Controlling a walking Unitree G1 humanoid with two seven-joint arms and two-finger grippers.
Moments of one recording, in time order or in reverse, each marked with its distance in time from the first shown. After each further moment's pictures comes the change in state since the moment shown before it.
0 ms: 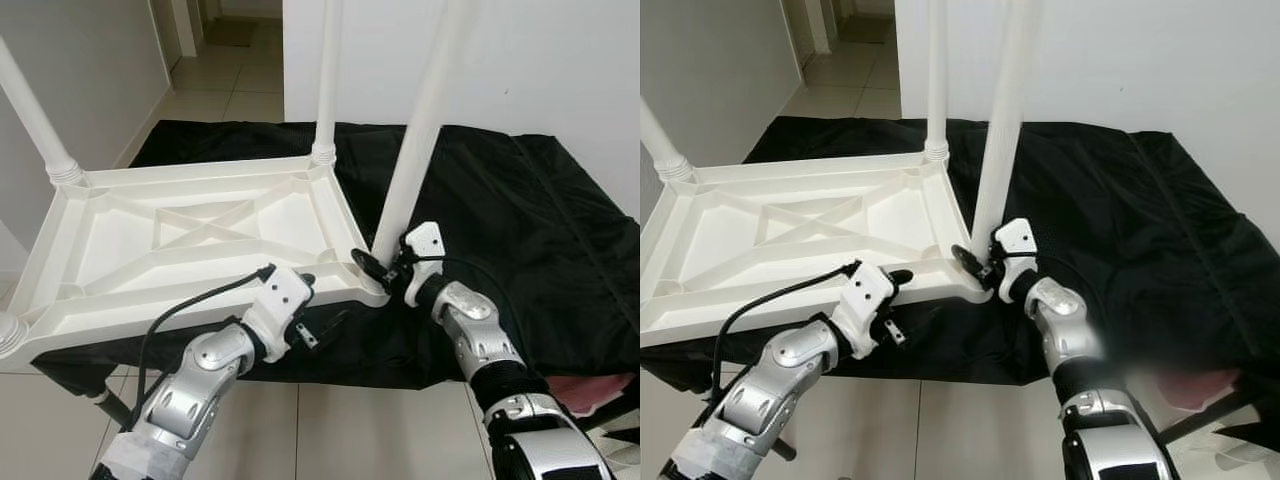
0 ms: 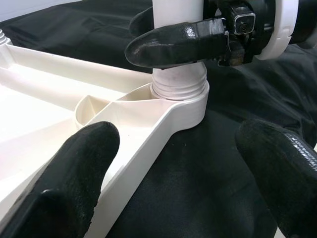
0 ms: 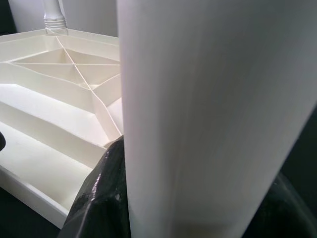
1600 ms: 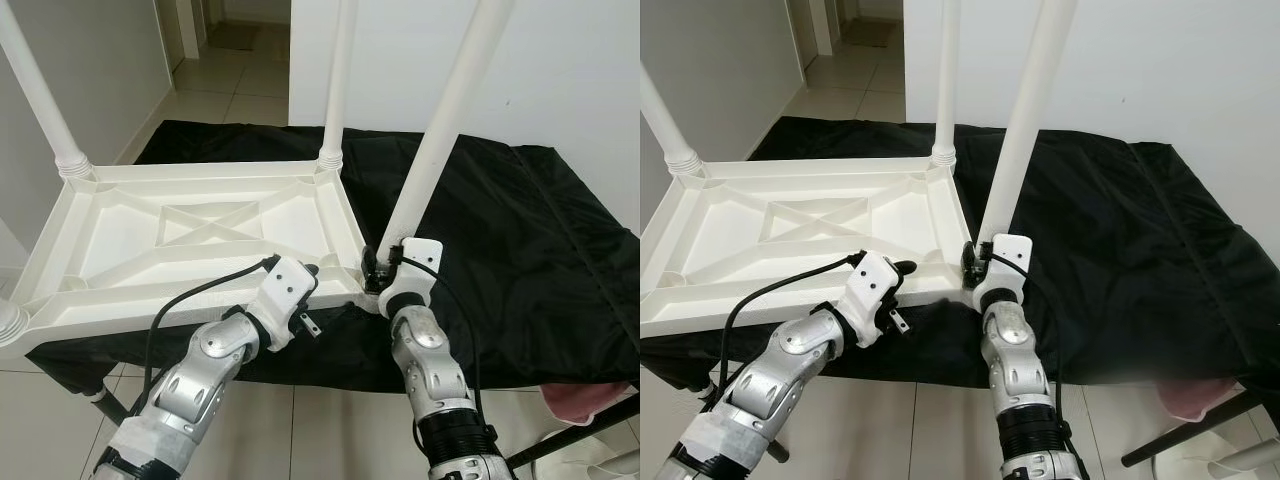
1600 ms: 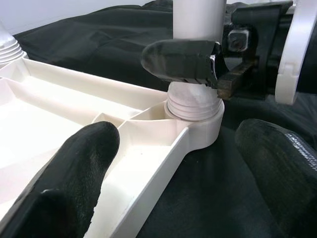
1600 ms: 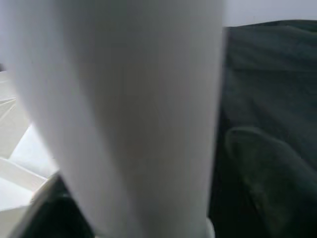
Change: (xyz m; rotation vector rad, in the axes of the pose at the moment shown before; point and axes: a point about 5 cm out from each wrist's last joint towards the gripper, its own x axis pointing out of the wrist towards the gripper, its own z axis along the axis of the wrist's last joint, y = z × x) left arm 0.010 0.007 0.004 0.016 -0.011 0.001; right arm -0.006 0.038 0.002 0.259 0.002 -0.672
